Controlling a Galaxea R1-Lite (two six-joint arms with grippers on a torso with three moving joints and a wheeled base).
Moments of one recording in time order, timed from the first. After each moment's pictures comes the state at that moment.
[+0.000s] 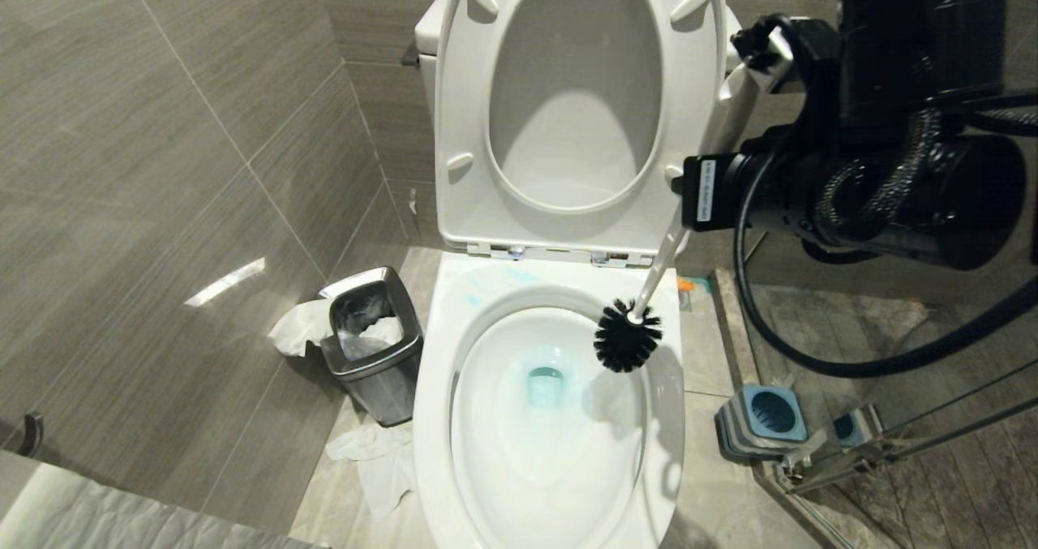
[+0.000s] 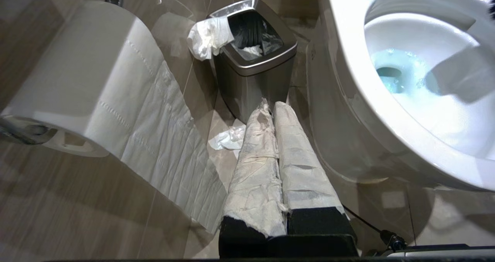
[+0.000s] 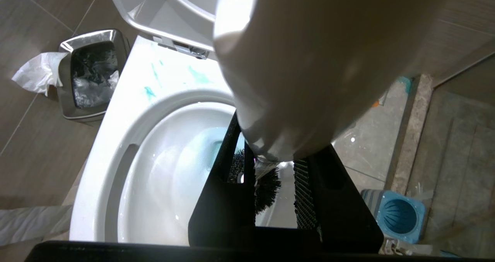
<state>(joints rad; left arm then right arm) -0.01 0.00 0.00 0.01 0.00 0.01 0.68 1.66 -1.45 0.05 -0.44 0.14</state>
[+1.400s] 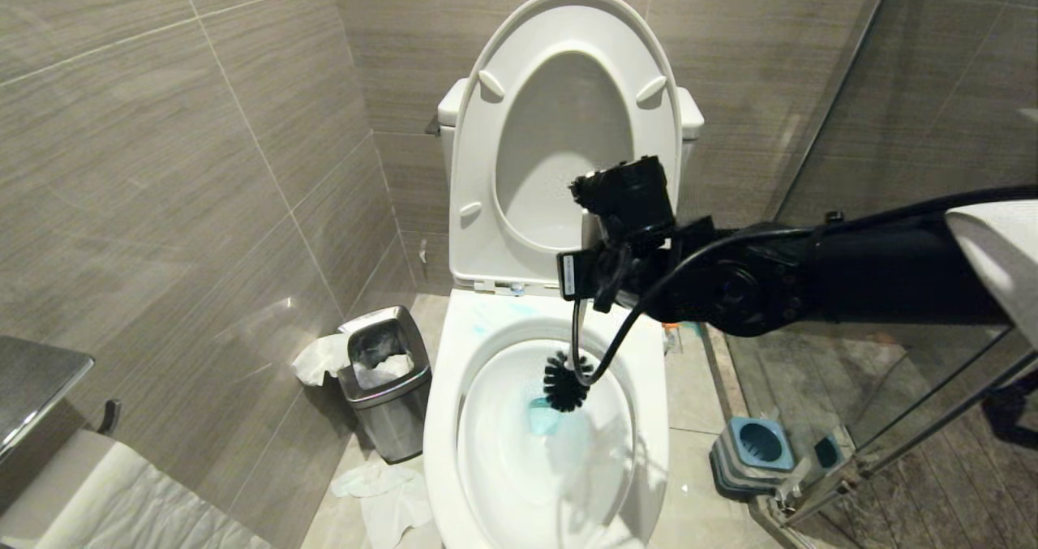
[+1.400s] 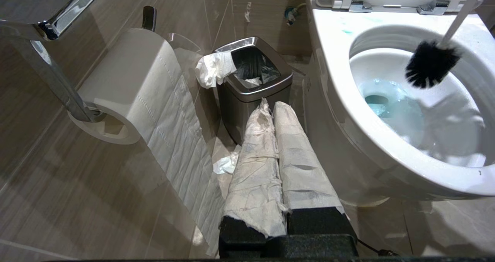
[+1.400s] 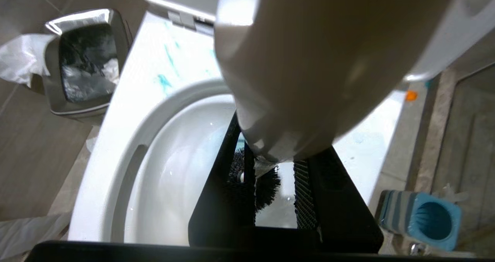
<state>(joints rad) -0.01 0.00 0.00 0.01 0.00 0.00 0.67 2.12 -1.64 -0.02 -0.44 0.22</state>
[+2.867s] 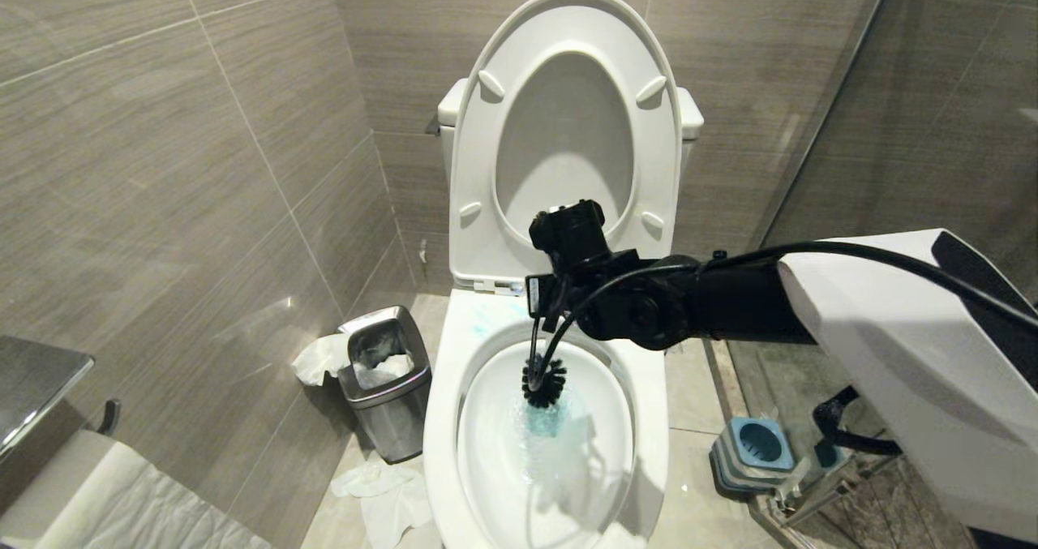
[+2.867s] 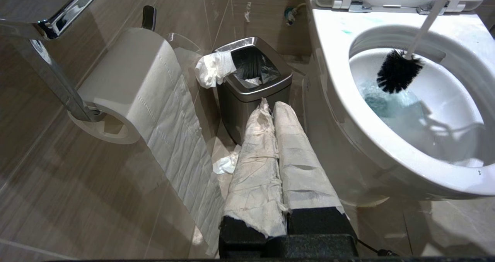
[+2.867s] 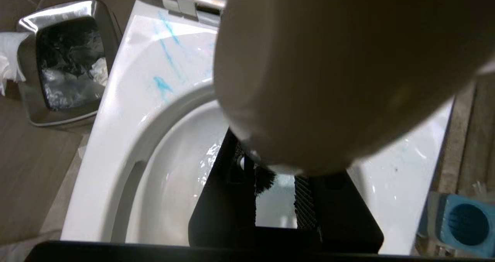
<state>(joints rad) -0.01 0.00 0.00 0.01 -0.01 0.00 0.69 2.33 -1.85 0.02 -0.49 0.27</state>
